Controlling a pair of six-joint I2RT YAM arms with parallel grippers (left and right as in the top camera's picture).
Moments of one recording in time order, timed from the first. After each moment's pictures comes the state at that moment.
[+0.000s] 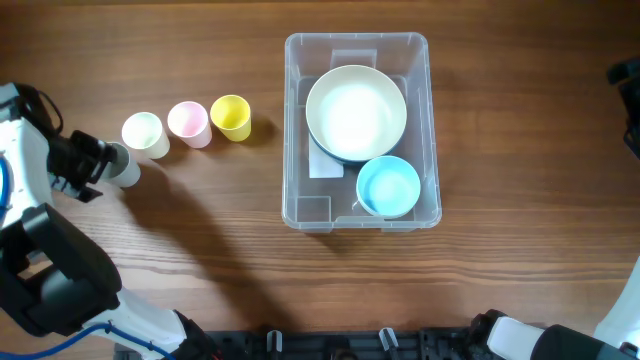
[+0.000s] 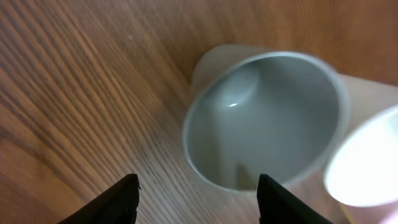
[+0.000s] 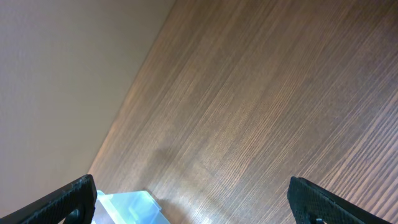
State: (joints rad) left arm 0.54 1.84 1.44 -1.12 0.10 -0.58; right arm -0.49 1.42 1.63 -1.01 -0.09 0.65
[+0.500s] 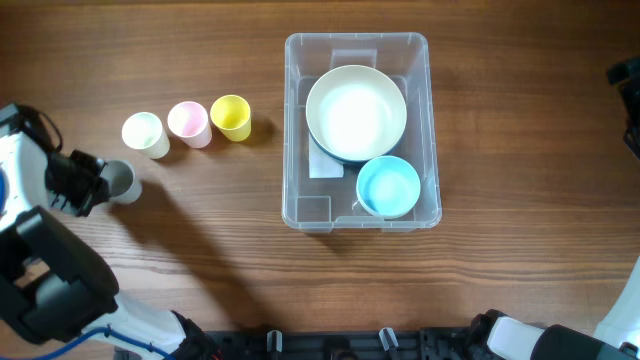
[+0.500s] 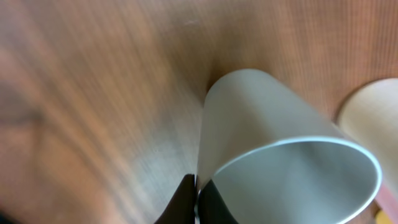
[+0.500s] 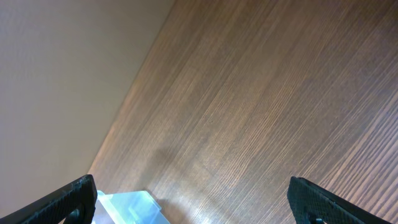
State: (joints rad) left arm 0.60 1.82 1.36 -1.16 0.06 -0.59; right arm -0.49 1.42 1.63 -1.01 -0.09 0.65
